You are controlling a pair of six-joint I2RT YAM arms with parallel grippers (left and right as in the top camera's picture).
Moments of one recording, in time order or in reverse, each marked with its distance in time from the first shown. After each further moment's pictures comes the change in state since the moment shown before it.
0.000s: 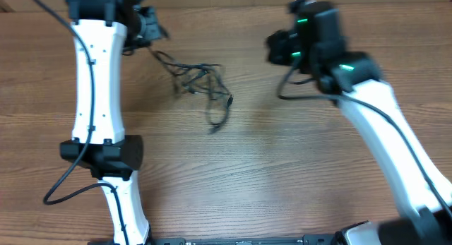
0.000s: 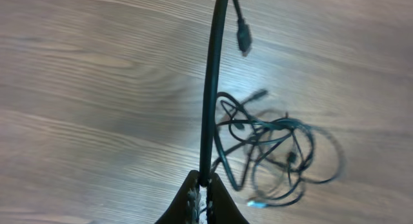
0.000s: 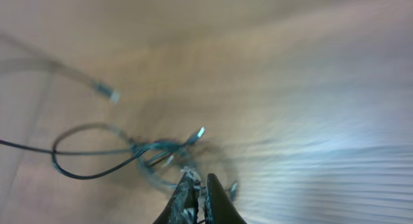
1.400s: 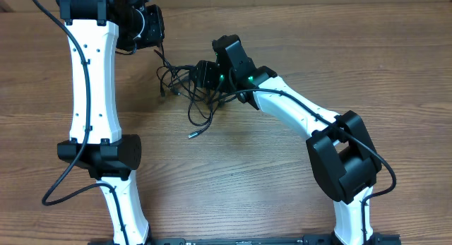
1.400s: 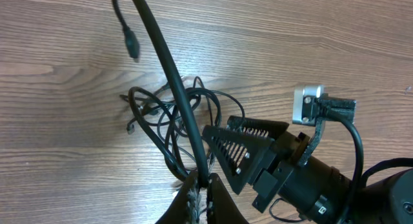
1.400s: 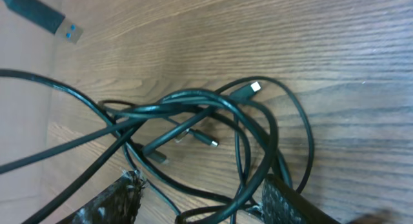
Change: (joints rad) left arm 0.004 0.000 0.000 0.013 0.296 0.129; right arm 0.271 0.524 0.010 0.386 -0.124 0.282
